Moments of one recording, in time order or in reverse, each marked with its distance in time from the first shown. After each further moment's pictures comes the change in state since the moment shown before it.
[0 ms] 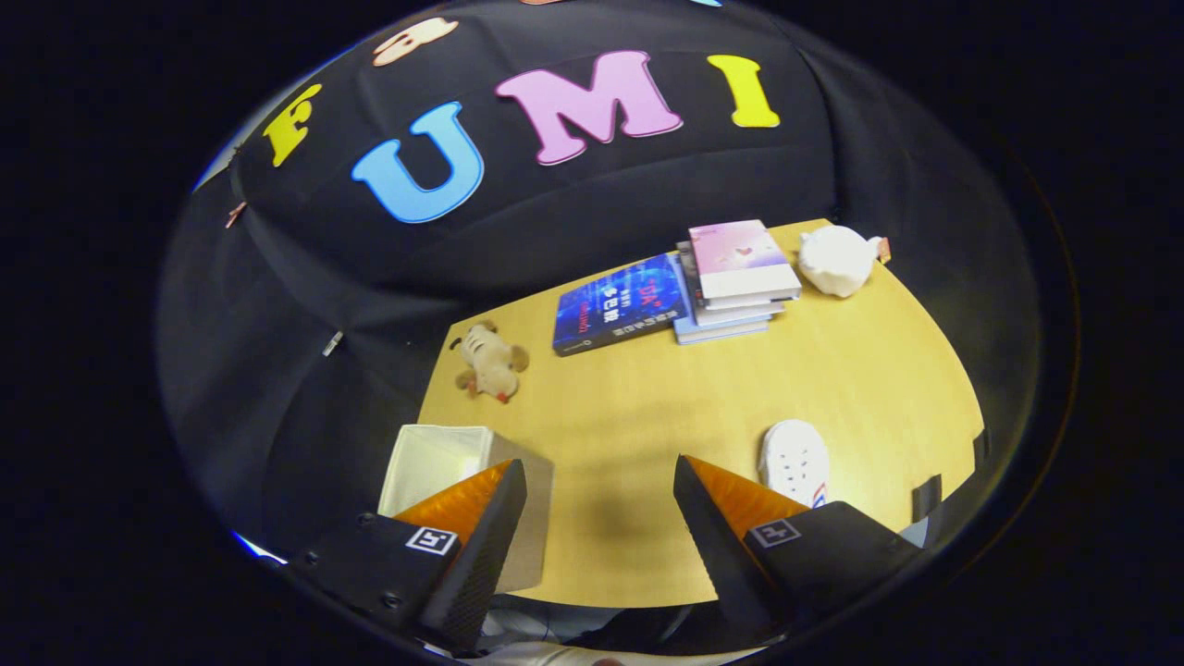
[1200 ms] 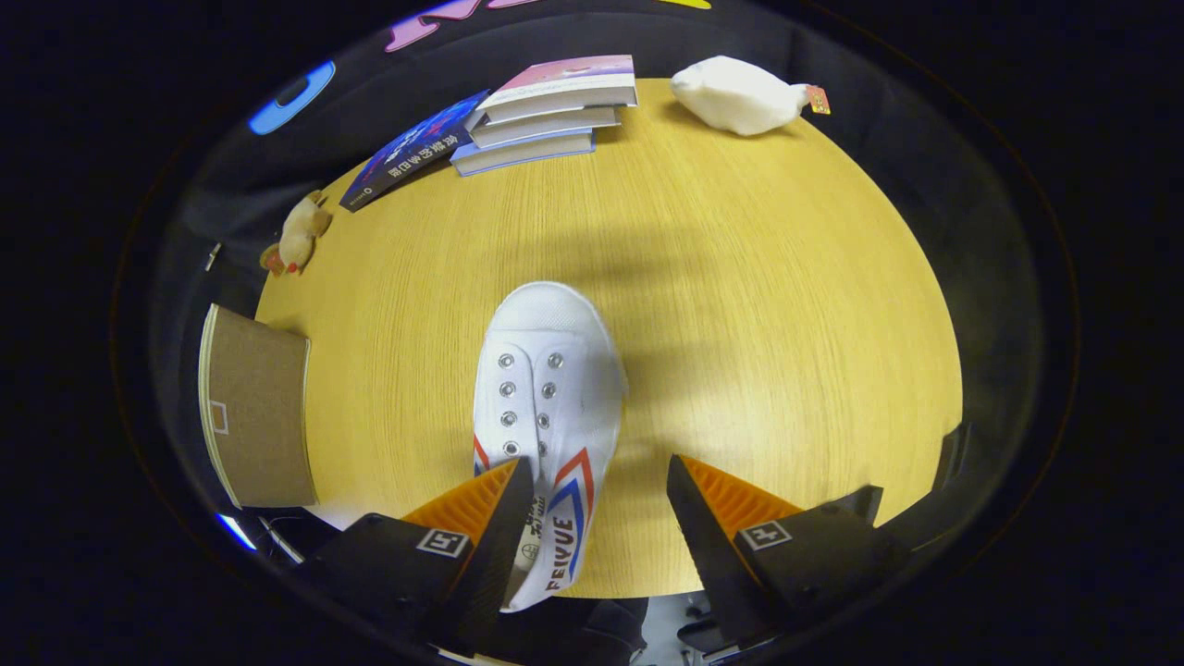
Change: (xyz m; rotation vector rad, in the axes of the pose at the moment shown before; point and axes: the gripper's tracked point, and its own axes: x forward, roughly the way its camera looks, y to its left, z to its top) arm 0.087 -0.250 -0.124 -0.070 0.458 -0.215
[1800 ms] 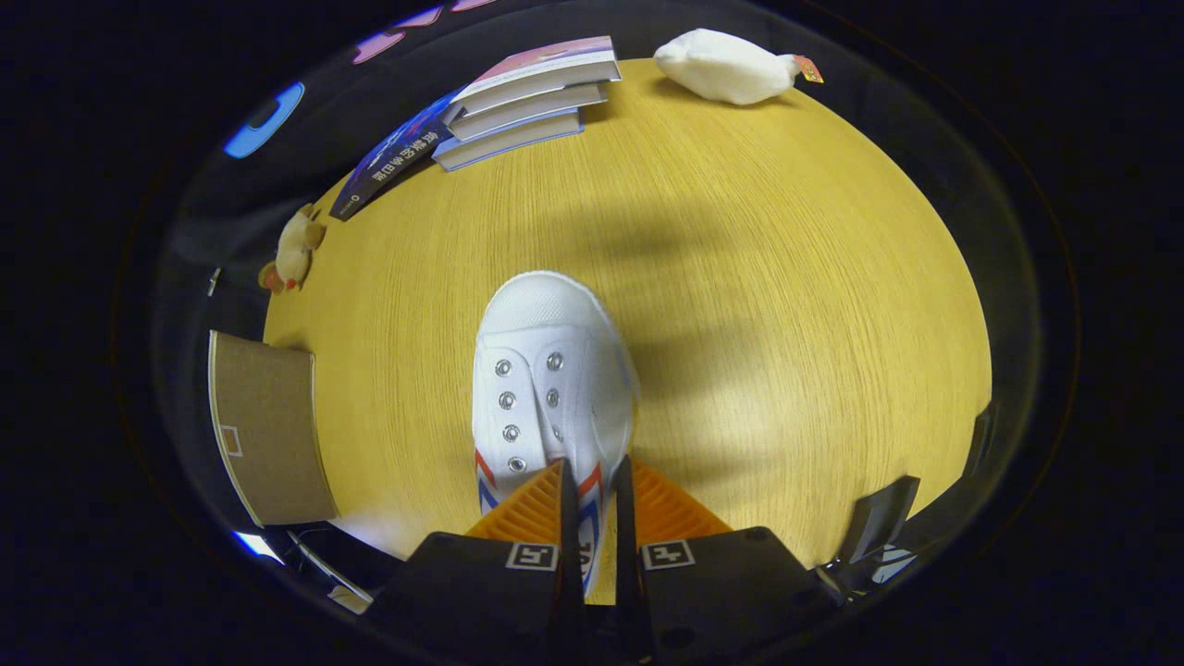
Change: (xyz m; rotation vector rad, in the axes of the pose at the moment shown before) arm 0.010 0.005 0.003 0.088 0.021 0.048
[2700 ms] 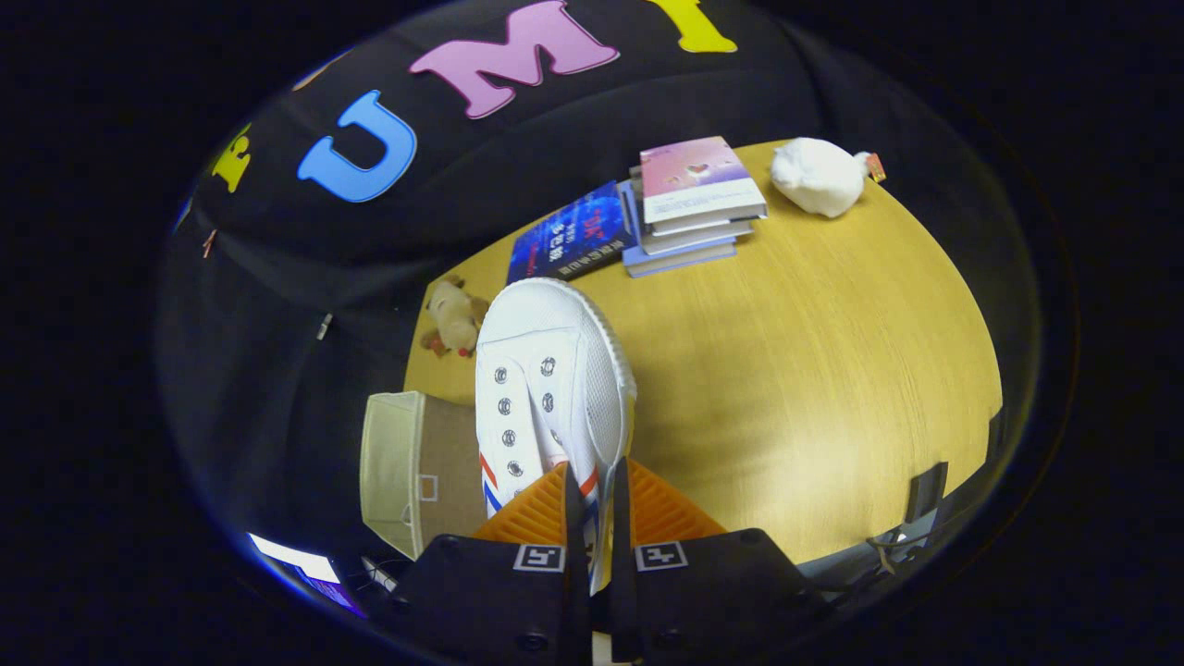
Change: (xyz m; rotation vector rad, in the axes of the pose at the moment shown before) arm -0.154 0.186 0.048 0.000 -0.229 0.290
